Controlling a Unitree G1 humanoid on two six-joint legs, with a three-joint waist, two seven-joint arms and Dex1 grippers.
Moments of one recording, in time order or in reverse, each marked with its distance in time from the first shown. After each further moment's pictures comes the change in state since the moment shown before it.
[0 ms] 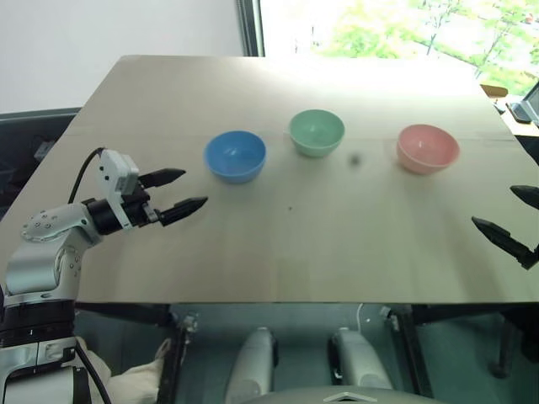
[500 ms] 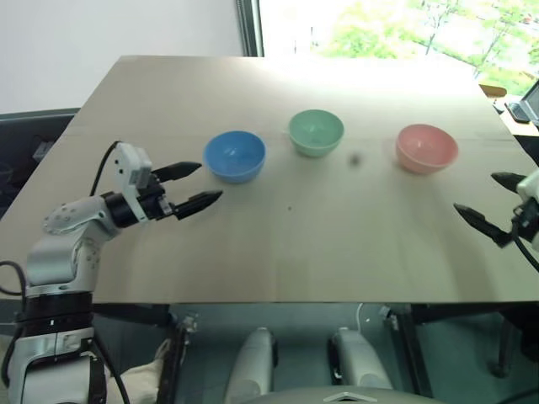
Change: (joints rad) left arm -0.082 -0.105 -0.060 -0.056 -0.037 0.030 -0.003; right arm -0.300 -0.049 0.323 0.132 -0.197 0.043 -0.137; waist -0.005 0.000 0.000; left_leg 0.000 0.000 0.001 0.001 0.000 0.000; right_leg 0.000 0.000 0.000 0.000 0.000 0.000
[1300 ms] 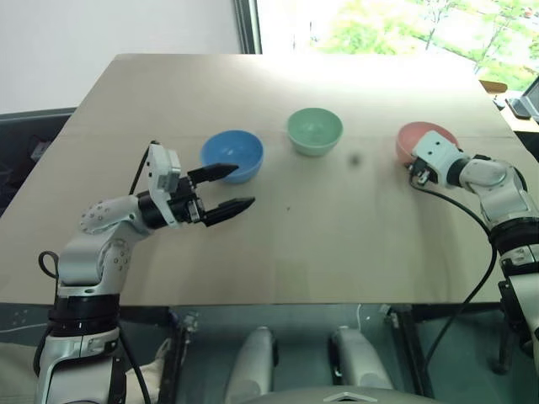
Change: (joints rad) left arm 0.025 -0.061 -0.035 -0.134 -0.043 0.039 -0.015; right arm -0.803 0.225 0.542 1.127 -0.466 -0.551 0.022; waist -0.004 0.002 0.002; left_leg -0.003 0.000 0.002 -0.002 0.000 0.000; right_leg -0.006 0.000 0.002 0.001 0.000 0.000
